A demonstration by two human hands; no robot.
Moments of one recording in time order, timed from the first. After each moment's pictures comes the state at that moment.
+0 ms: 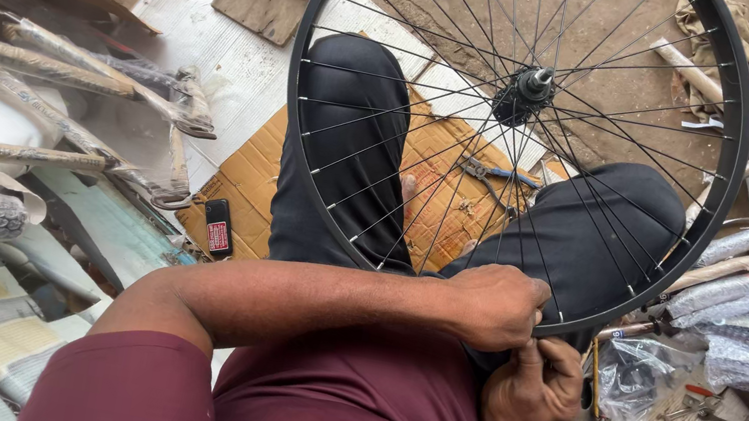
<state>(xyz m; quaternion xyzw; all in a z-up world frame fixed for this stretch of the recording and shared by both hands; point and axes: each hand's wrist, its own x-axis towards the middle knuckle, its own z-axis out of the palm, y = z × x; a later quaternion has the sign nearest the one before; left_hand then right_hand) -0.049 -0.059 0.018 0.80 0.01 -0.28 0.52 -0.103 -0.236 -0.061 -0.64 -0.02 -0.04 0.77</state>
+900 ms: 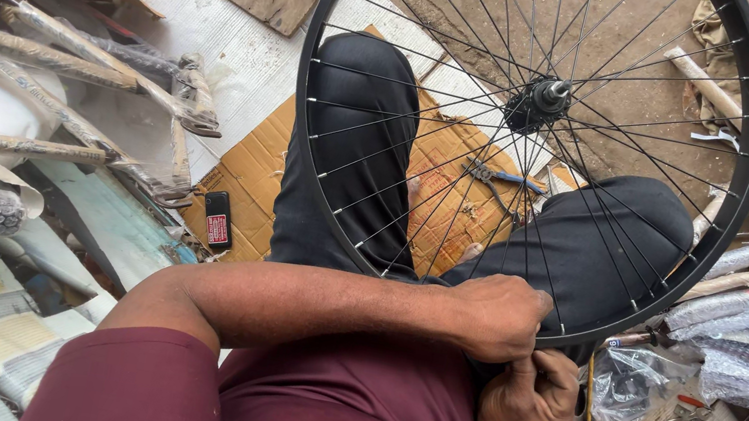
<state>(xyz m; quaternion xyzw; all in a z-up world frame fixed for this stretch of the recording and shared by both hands) -0.047 -0.052 0.007 0.82 0.00 -0.25 0.52 -0.100 -0.224 -0.052 -0.73 -0.07 -0.07 0.68</state>
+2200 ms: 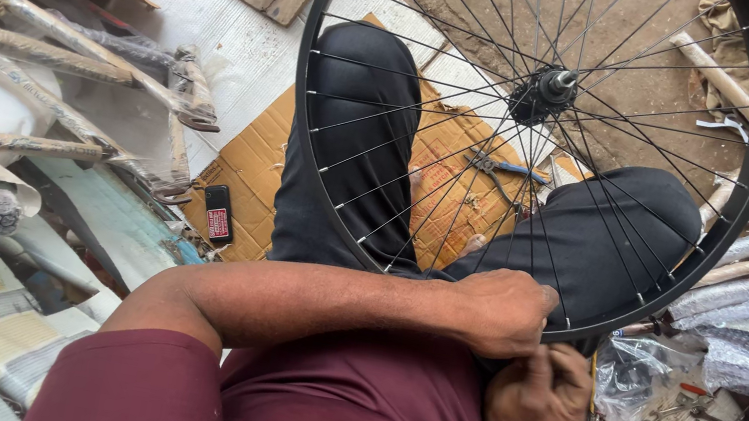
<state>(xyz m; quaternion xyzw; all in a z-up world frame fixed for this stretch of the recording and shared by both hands) -0.047 -0.050 0.008 0.81 -0.02 -0.25 0.53 -0.096 -0.236 -0.057 -0.72 -0.05 -0.05 0.69</state>
